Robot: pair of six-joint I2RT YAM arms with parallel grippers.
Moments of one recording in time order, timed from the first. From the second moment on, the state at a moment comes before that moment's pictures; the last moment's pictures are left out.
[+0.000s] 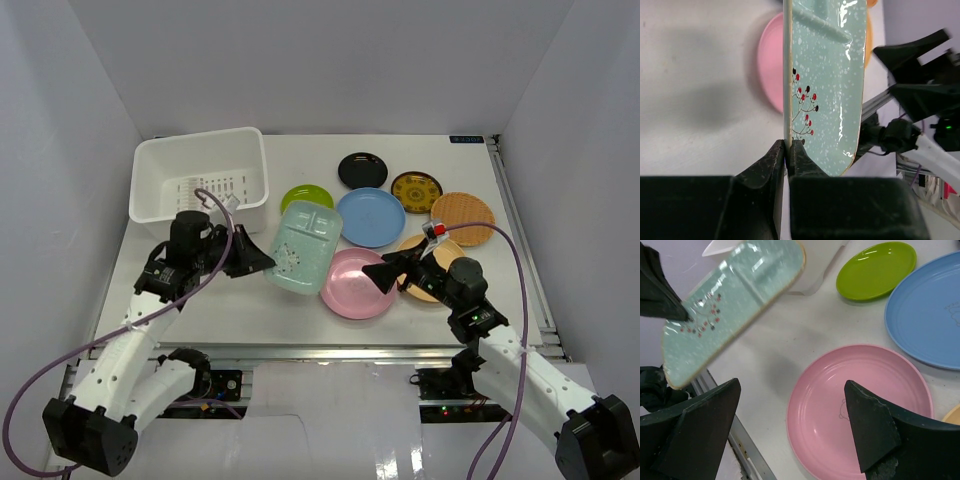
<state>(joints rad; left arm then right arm) -0.31 0.87 0.78 -0.54 0.51 -0.58 0.51 0.70 0.27 0.38 -0.38 0.50</state>
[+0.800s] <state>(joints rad) 0.11 1.22 1.08 -0.36 0.08 -0.61 0.51 0.68 0.28 0.33 -0.39 0.49</state>
